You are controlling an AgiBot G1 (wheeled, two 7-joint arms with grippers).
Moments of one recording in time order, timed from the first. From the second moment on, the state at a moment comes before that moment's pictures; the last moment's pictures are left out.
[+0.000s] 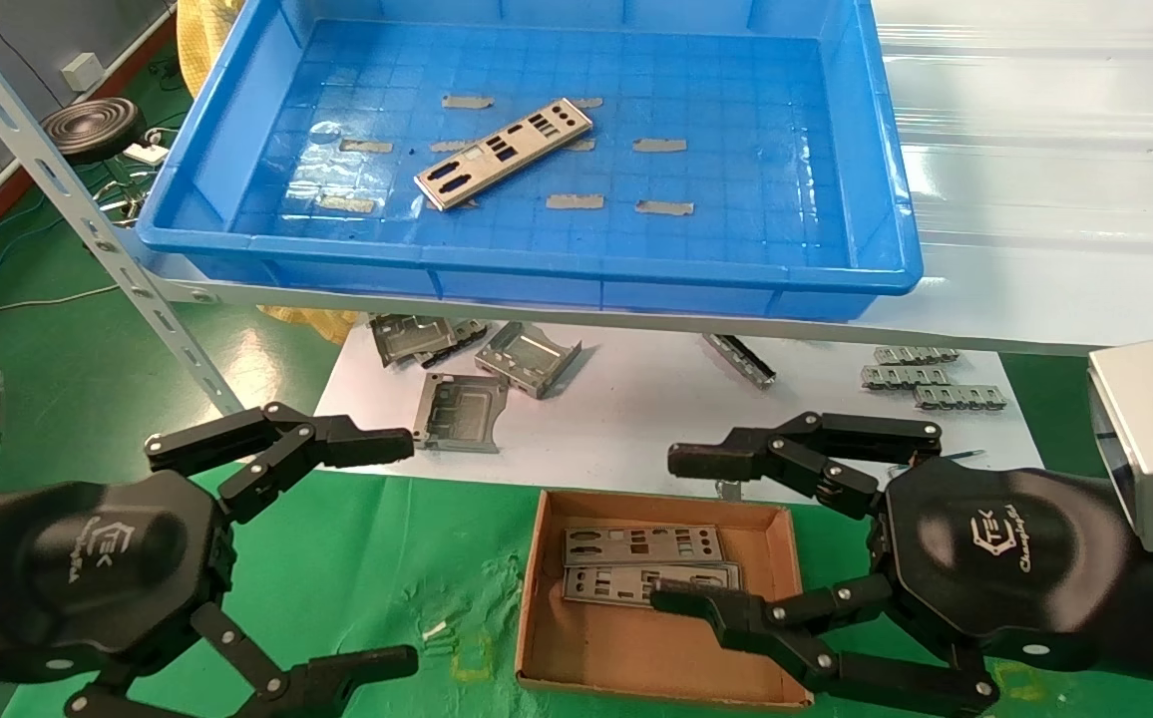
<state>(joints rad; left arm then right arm) -1.08 0.61 0.28 -1.28 0.73 1.50 -0.19 1.10 -0.57 -0.39 1.26 -0.65 -1.45 0.13</state>
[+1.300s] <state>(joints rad) -1.31 0.73 0.34 -1.21 0.88 1.38 -0.25 1.10 -0.57 -0.39 1.26 -0.65 -1.45 0.13</state>
